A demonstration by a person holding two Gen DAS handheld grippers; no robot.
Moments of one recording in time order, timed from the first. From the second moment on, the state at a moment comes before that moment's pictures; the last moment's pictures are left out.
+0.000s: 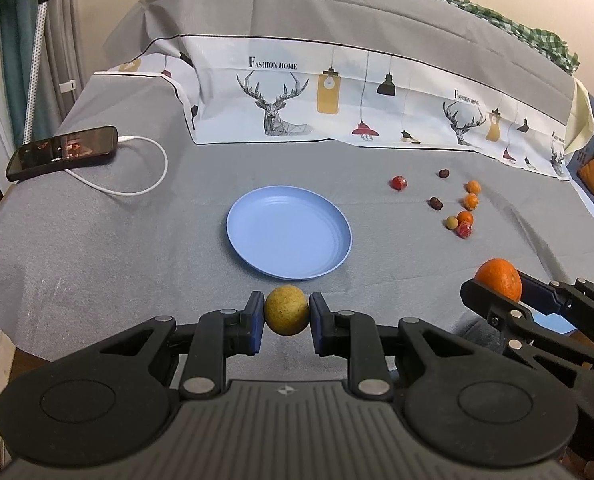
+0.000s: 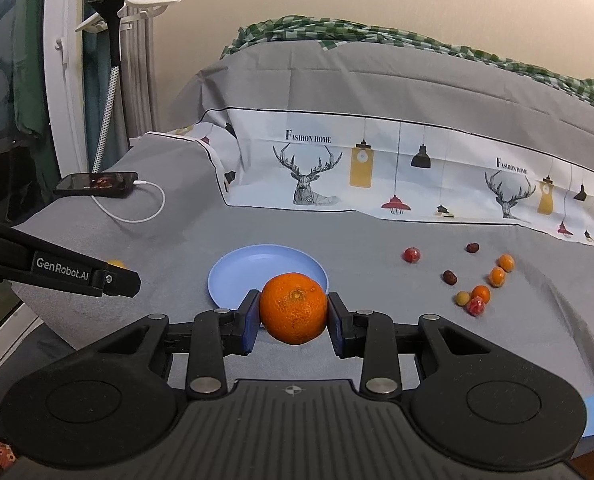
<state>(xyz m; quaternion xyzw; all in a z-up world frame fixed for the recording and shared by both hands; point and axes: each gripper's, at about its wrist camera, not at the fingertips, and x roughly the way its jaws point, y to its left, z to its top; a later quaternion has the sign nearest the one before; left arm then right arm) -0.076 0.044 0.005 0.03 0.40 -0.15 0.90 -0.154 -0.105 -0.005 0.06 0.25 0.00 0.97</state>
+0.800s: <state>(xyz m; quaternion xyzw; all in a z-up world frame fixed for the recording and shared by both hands) -0.026 0.041 -0.010 0.02 0.43 -0.13 0.89 -0.110 -0.118 -0.022 0.07 0.30 0.01 0.95</state>
